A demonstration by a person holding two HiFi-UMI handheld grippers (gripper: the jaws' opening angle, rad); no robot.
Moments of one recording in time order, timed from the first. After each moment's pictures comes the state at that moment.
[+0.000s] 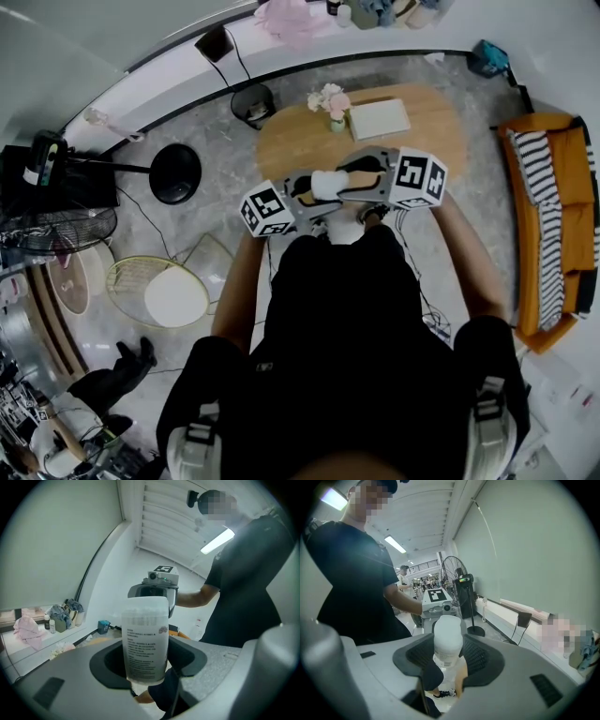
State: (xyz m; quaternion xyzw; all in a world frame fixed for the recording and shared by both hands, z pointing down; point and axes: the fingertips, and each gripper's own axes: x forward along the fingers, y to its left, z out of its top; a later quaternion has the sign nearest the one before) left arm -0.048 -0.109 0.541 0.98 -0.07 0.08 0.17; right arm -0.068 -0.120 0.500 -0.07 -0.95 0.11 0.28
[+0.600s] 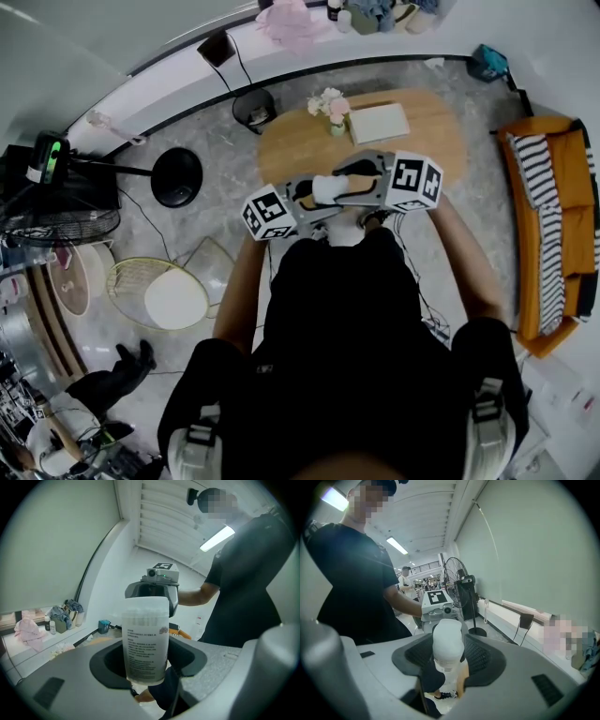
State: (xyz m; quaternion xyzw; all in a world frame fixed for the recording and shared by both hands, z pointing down) left arm -0.041 -0.100 0.539 0.98 -0.07 0.09 0.16; right arm -0.071 -0.109 0.494 -0.08 -0.95 0.11 0.27
